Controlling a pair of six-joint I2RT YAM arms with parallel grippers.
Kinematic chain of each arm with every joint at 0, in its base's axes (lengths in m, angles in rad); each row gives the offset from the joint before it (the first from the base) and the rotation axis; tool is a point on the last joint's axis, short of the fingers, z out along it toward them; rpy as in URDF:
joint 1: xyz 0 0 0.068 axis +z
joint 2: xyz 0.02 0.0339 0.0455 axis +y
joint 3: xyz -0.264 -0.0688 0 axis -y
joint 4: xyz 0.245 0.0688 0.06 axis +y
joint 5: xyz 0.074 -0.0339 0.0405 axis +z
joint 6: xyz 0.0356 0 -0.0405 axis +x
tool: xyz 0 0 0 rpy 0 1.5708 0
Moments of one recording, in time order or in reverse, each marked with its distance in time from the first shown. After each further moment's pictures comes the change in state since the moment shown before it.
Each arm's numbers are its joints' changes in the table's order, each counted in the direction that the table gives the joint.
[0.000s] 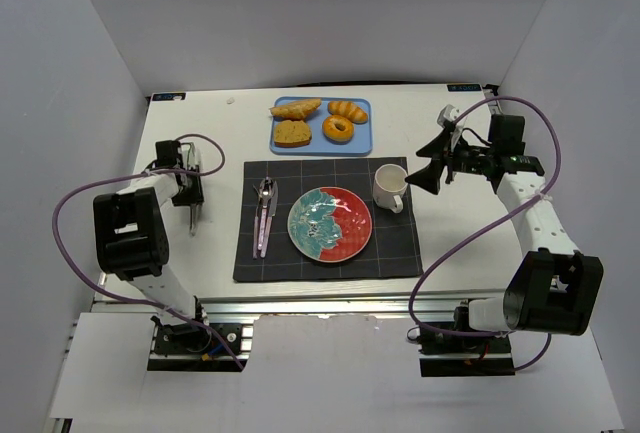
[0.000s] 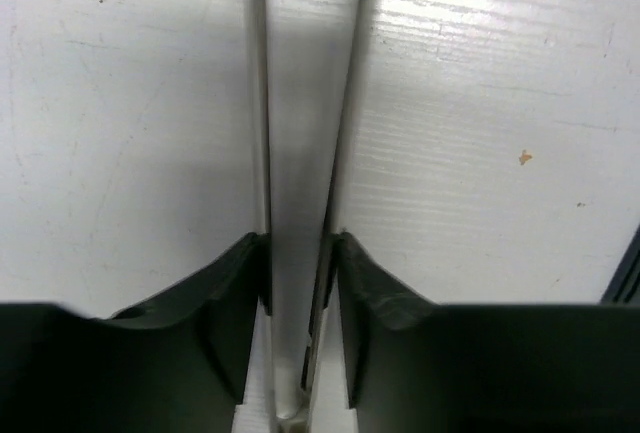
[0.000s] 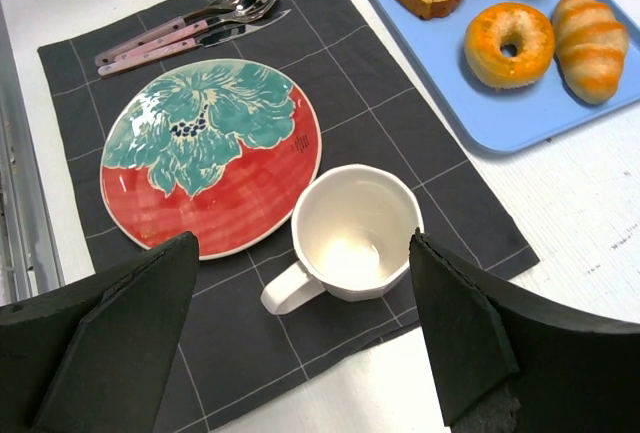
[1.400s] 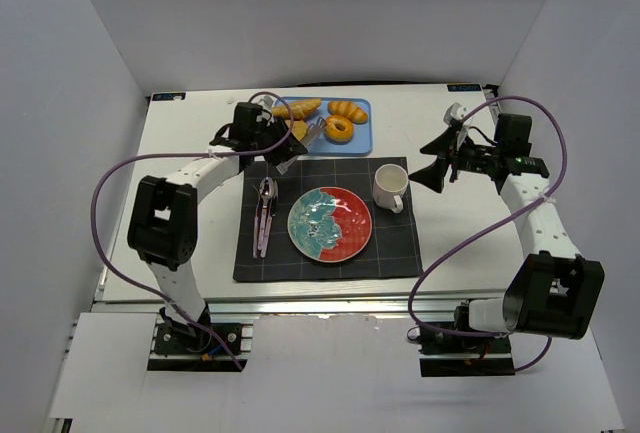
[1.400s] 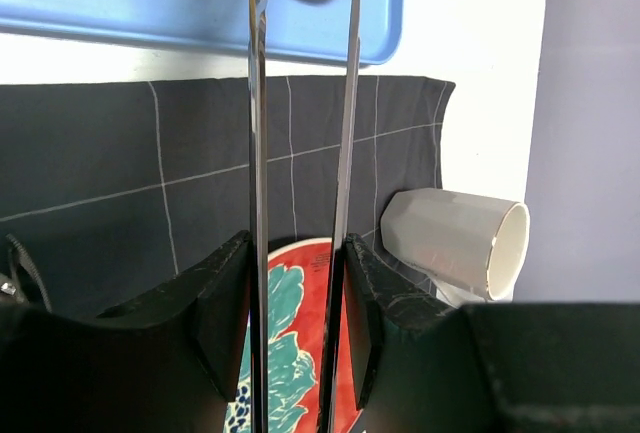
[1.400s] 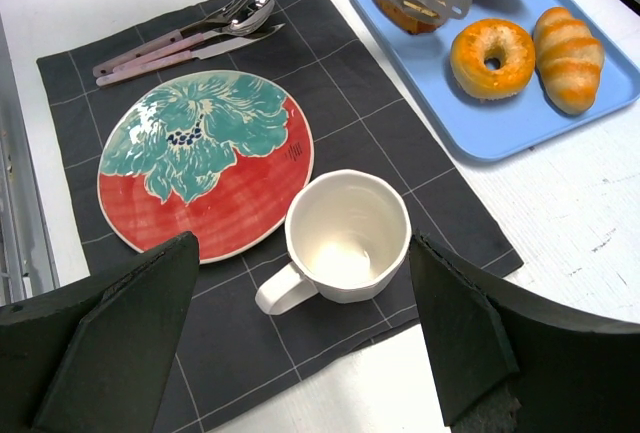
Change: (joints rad) left arm -0.470 0.080 0.299 -0.195 -0.362 -0.726; right arm -0.032 -0.016 -0.002 -0.022 0.031 0.011
